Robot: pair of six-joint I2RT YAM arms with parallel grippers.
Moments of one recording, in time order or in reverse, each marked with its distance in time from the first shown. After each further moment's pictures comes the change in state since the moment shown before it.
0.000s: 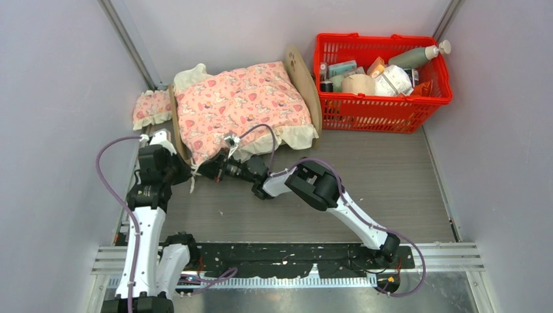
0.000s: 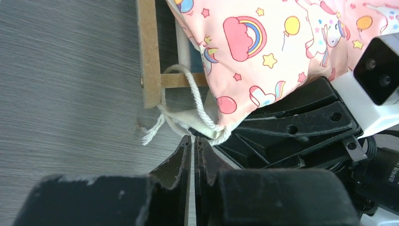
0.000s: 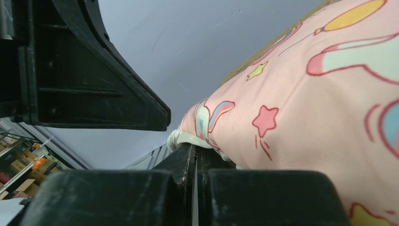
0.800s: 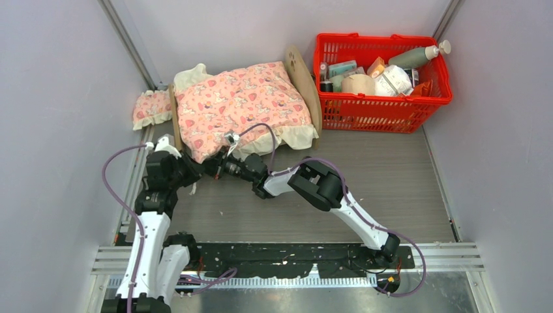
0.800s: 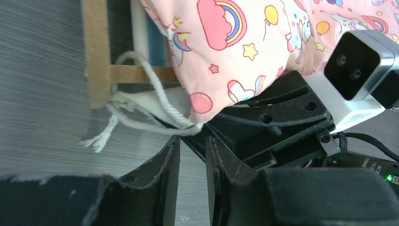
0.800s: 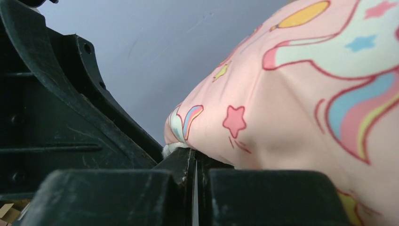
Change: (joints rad) left arm -0.045 -0.023 -0.163 0.204 0.119 -0.207; right arm 0.010 -0.053 -0.030 -0.121 0.092 -0.027
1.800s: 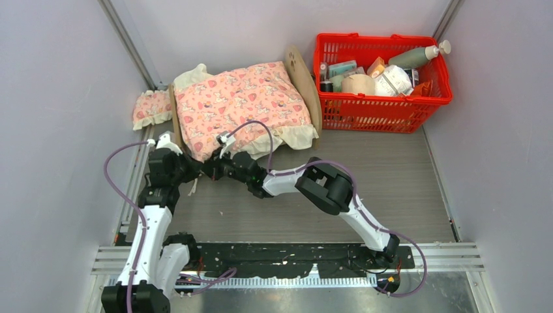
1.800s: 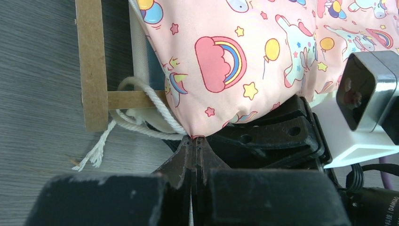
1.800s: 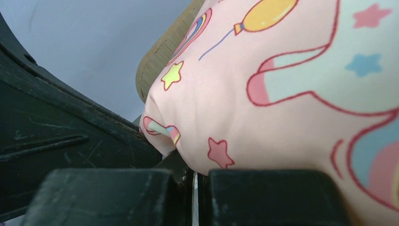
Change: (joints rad) left arm 0.000 0.066 -0.010 0.095 -0.029 0.016; right arm 0.043 -0.132 -0.018 -0.415 0.190 -0.220
